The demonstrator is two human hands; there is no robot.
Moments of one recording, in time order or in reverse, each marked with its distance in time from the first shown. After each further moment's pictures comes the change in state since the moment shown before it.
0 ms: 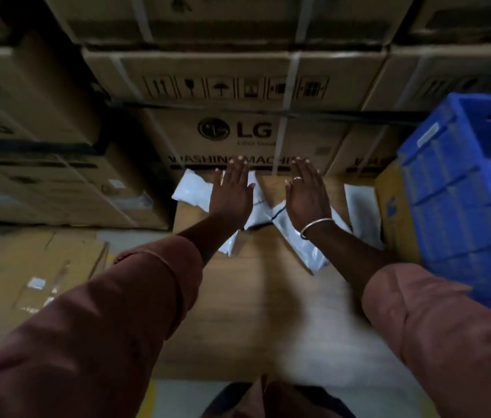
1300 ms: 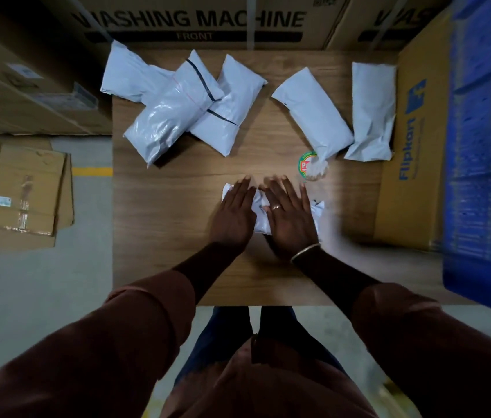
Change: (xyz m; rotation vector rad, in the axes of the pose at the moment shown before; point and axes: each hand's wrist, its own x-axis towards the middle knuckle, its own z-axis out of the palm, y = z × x) left_hand -0.180 0.080 0.172 -0.295 -0.199 -0.005; right_hand -0.213 0.072 0.121 -0.021 -0.354 -0.136
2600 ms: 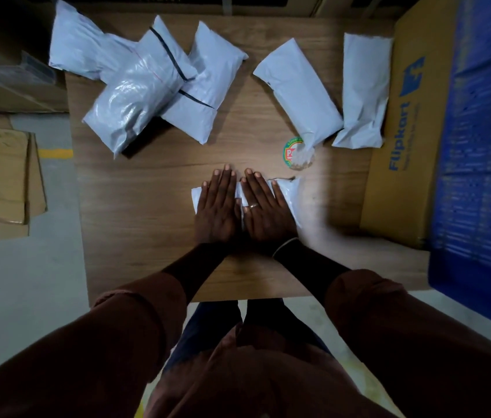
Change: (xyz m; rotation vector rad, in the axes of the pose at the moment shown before) left_hand -0.008 0.001 0.035 0.040 0.116 -0.070; right_hand 0.000 -0.001 0.031 0.050 -0.012 -0.024
